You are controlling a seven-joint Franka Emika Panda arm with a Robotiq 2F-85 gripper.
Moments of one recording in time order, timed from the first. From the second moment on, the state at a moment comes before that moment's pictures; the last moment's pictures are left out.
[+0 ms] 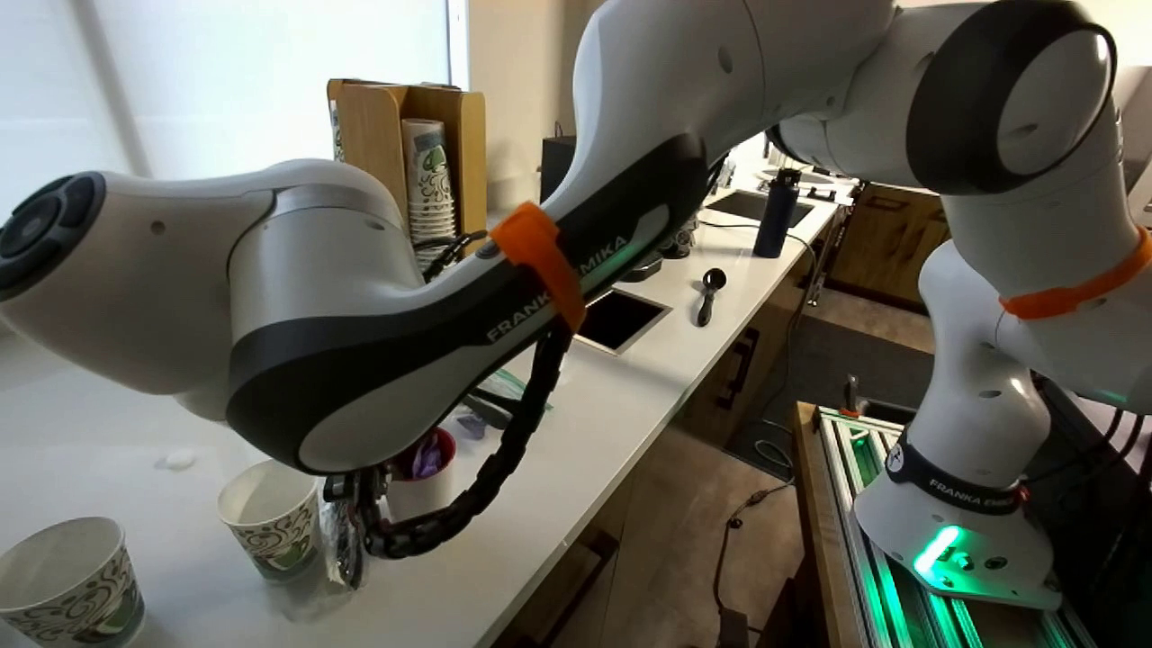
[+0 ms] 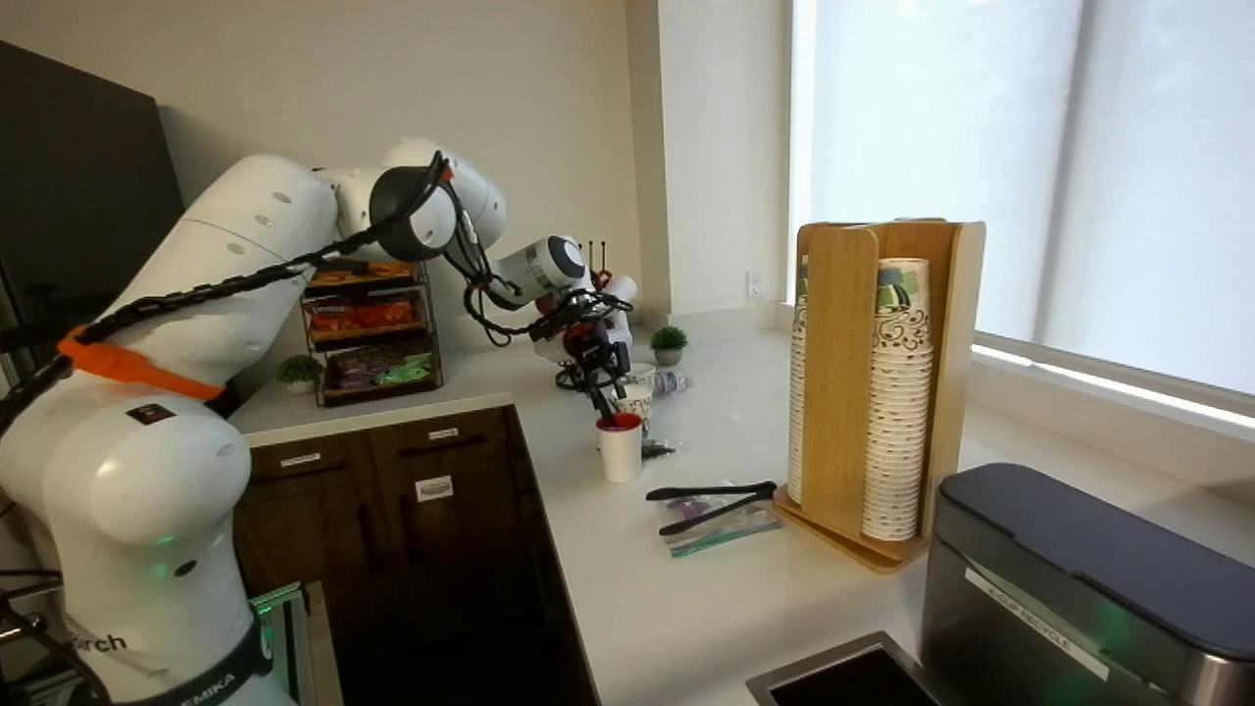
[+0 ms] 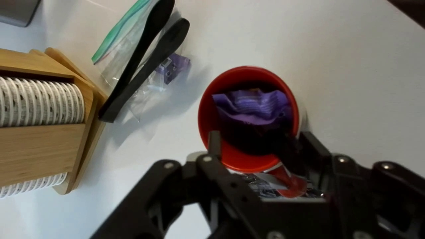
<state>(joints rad) 0.50 0.73 0.07 -1.32 -0.54 1.68 0.27</state>
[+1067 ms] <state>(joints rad) 0.53 0.68 0.06 -1.27 -0.54 1.58 0.31</state>
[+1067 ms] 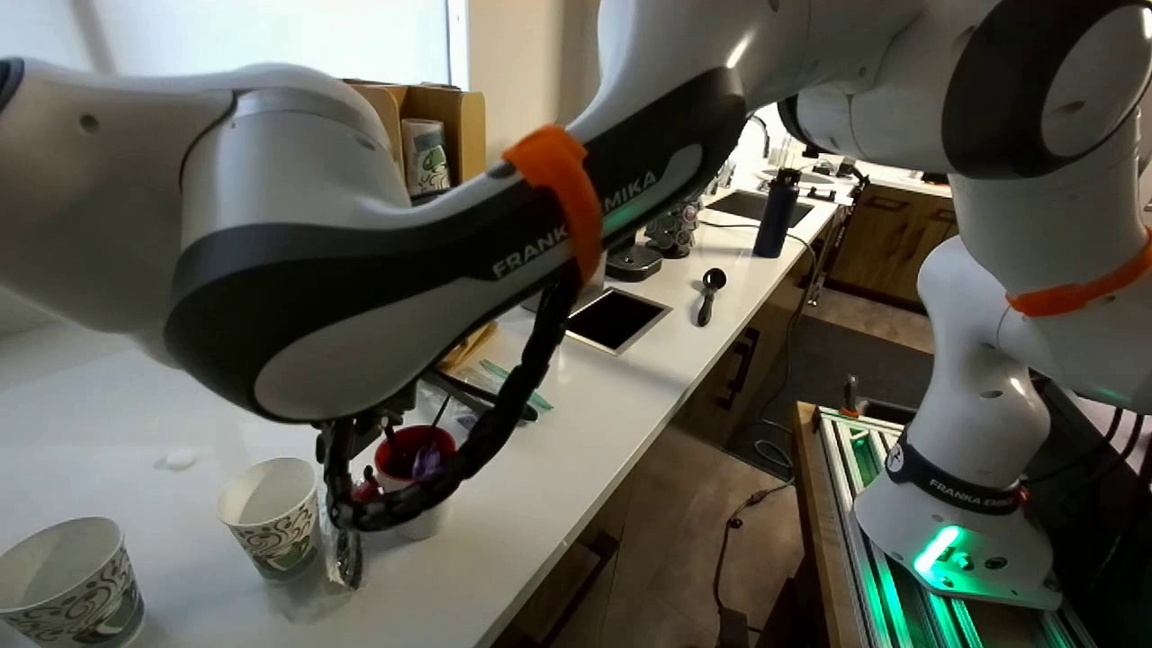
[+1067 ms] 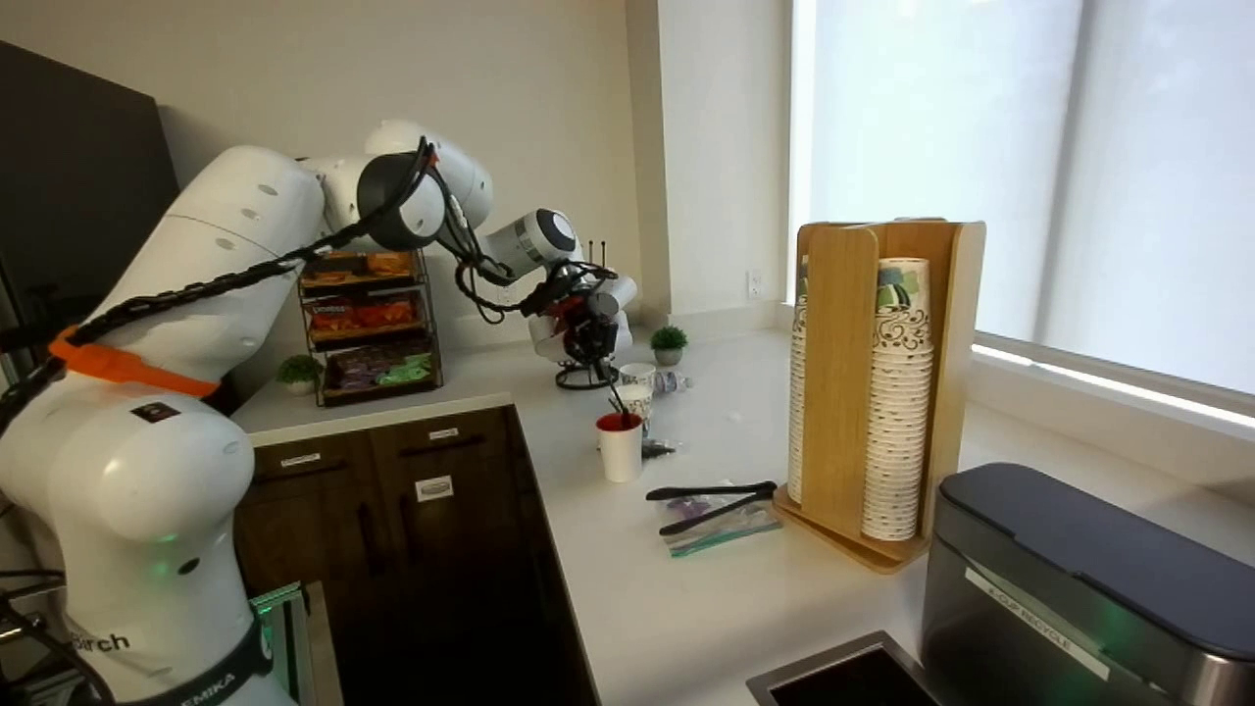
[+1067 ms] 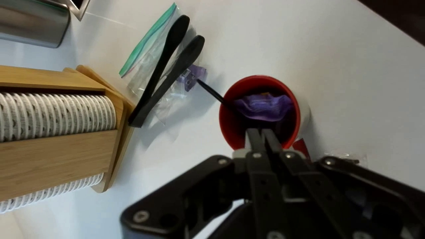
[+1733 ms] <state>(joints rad) 0.45 0.32 0.08 -1.60 -0.52 1.82 0.41</state>
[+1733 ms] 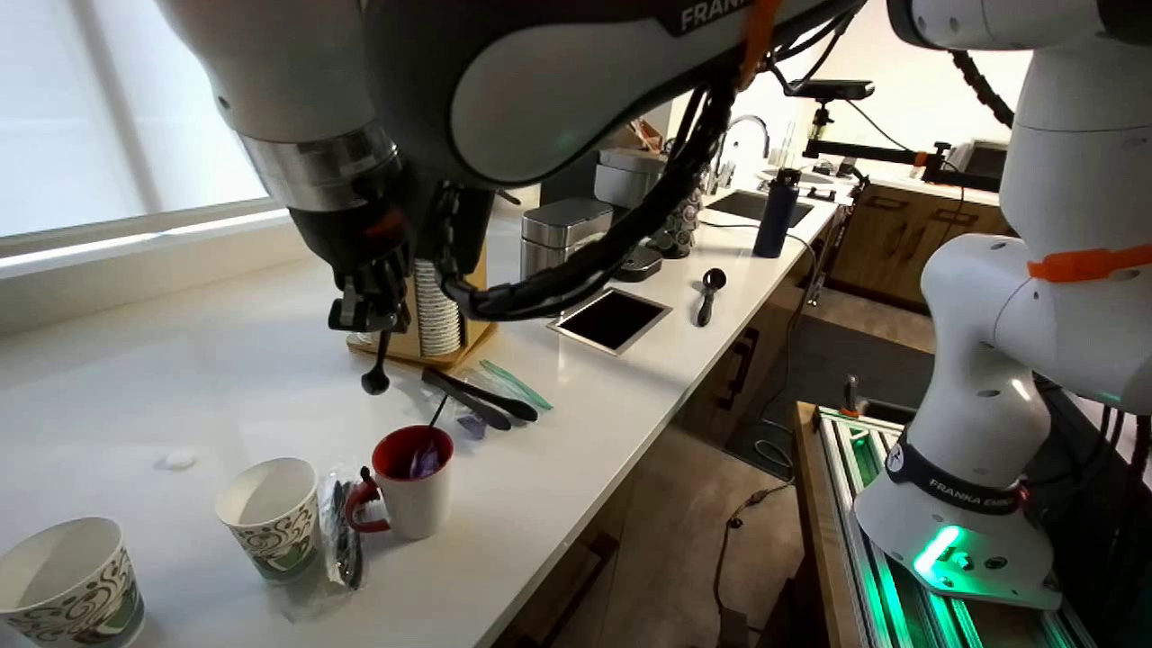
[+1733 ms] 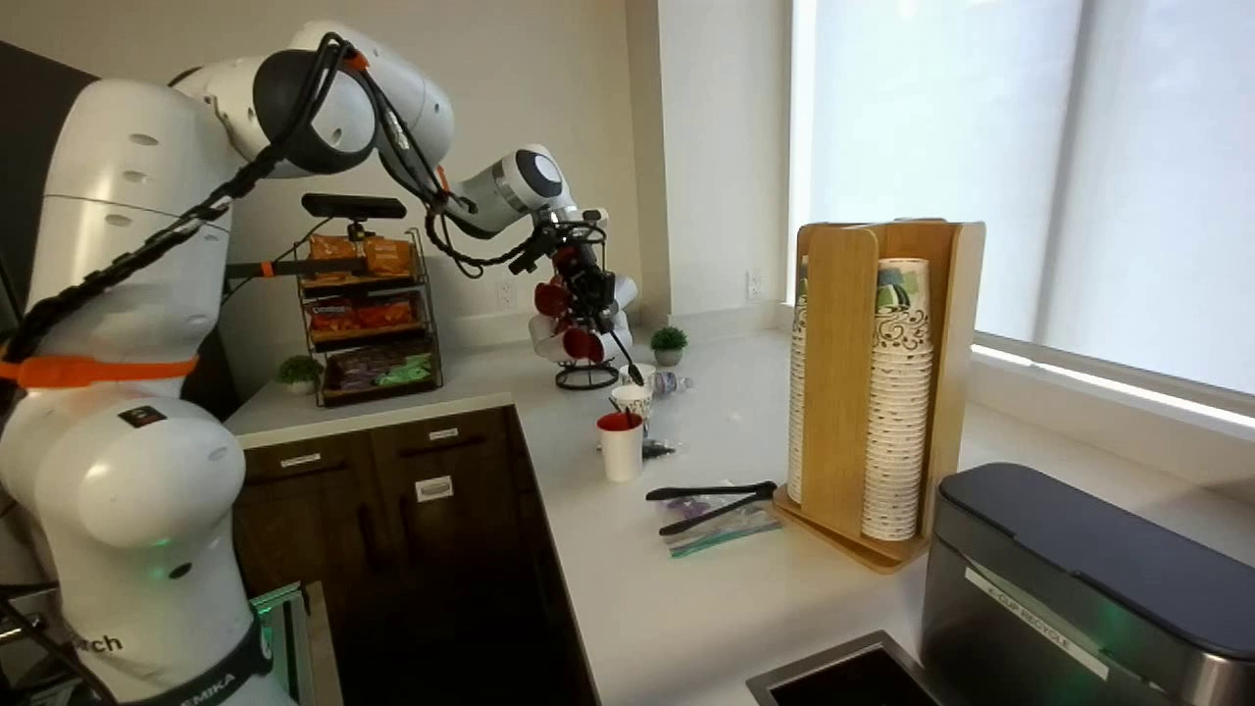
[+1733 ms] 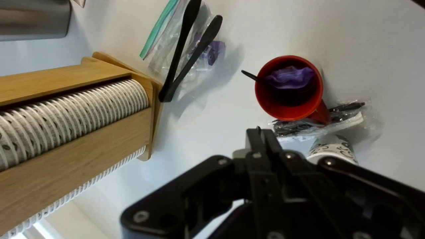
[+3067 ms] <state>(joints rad) 0.29 0.48 0.16 -1.42 -0.24 1.95 -0.04</state>
